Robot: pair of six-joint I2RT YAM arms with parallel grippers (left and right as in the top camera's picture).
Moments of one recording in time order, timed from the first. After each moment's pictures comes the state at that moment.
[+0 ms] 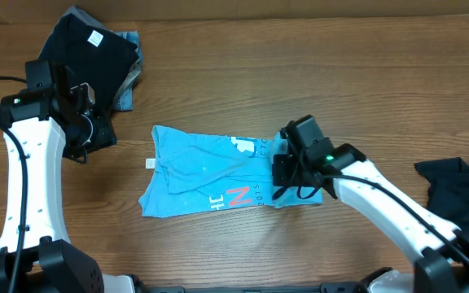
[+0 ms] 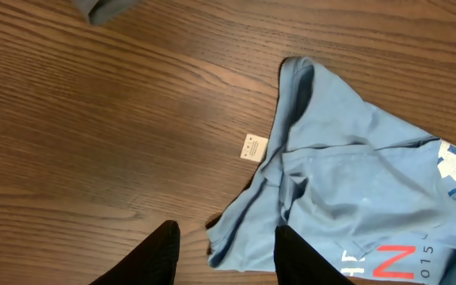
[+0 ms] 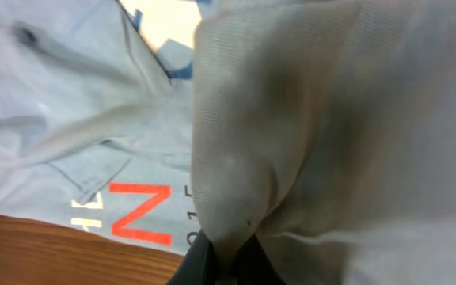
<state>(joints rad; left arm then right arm) 0.24 1.59 1.44 -1.20 0.14 -0.12 0.51 1.52 0.93 -0.62 -0.19 0.50</state>
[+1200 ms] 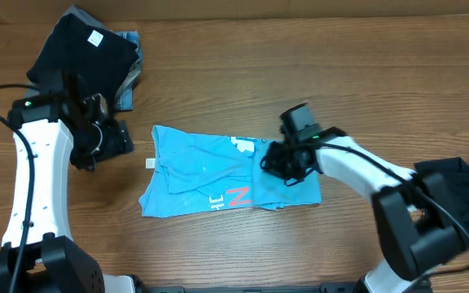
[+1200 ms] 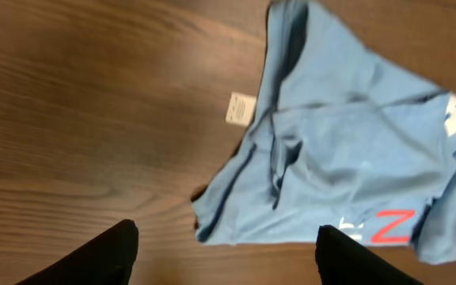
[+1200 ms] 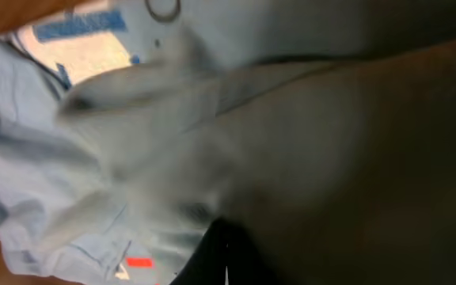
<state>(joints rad) 0.21 1.59 1.36 -1.22 0.19 -0.10 0.44 1.82 1.01 -0.48 -0.41 0.75</state>
